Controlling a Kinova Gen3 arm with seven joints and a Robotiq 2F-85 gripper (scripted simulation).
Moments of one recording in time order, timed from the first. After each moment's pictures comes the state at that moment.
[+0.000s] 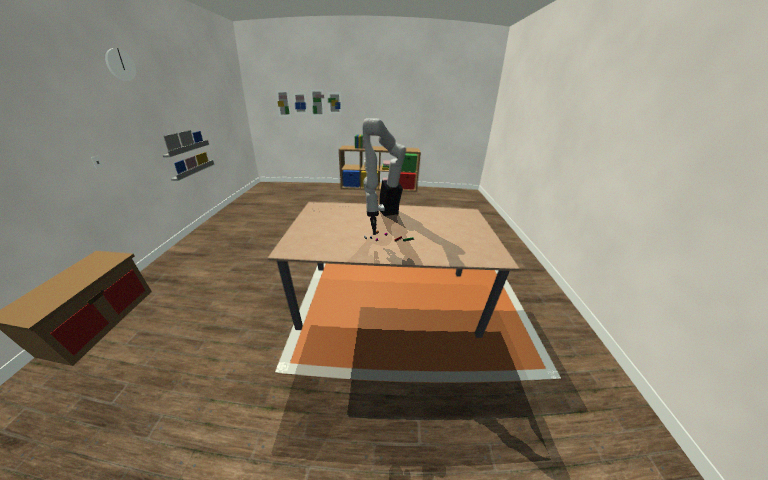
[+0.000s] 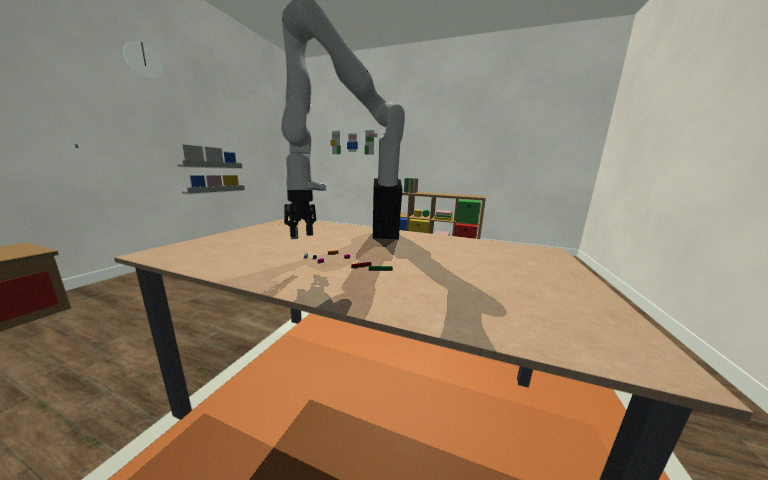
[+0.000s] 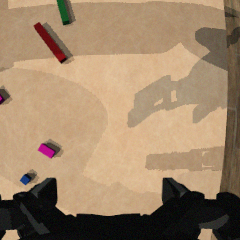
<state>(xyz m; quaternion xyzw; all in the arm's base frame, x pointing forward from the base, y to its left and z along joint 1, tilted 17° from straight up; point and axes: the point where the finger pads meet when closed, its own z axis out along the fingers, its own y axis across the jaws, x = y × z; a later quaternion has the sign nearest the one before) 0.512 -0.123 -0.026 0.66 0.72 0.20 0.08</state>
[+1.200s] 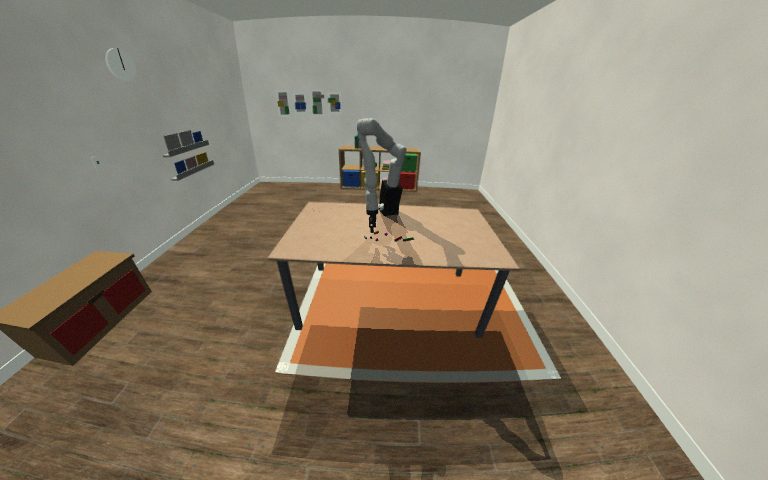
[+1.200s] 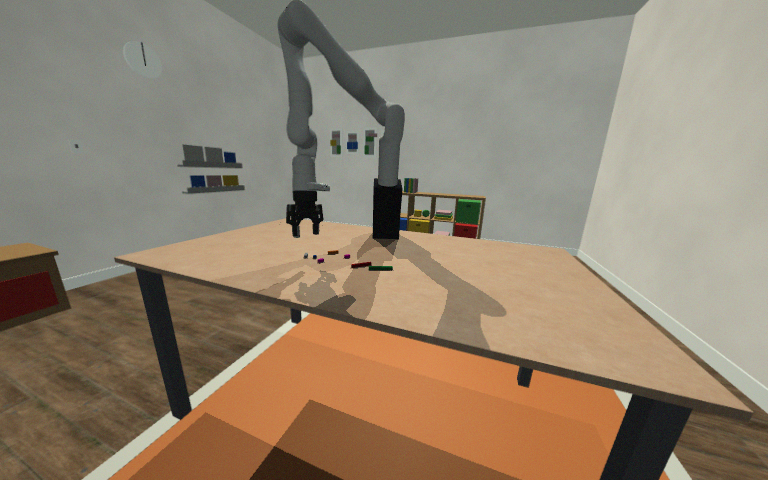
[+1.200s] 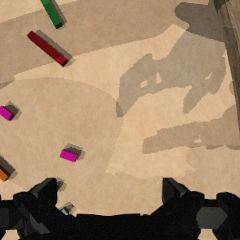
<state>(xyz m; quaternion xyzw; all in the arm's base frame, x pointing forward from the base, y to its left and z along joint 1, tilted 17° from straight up) 0.483 -0.129 -0.039 0.73 0.65 0.20 0.07</state>
